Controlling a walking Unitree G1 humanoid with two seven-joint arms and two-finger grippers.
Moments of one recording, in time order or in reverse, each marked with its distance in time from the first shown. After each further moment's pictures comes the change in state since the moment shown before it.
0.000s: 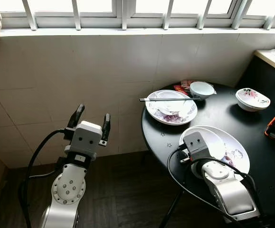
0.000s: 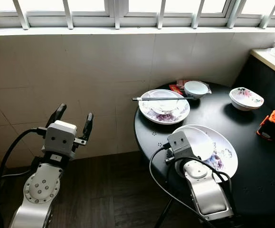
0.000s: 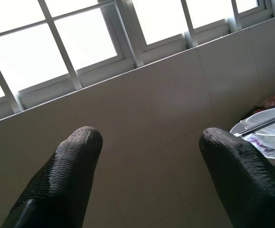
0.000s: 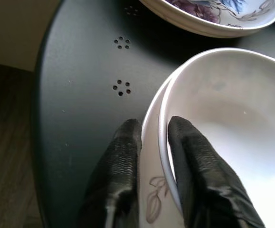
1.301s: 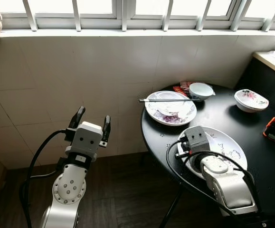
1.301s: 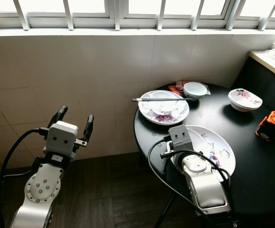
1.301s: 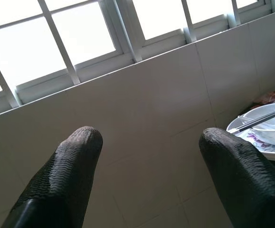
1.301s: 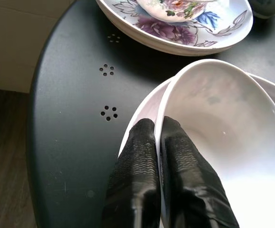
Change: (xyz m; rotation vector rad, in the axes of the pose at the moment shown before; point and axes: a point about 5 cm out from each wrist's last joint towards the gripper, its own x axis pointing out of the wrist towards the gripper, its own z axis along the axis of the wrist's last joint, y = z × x) left arm 0.000 -0.002 -0.004 -0.003 0.031 -0.010; right arm 0.000 -0.007 0.011 0.078 -0.029 -0.041
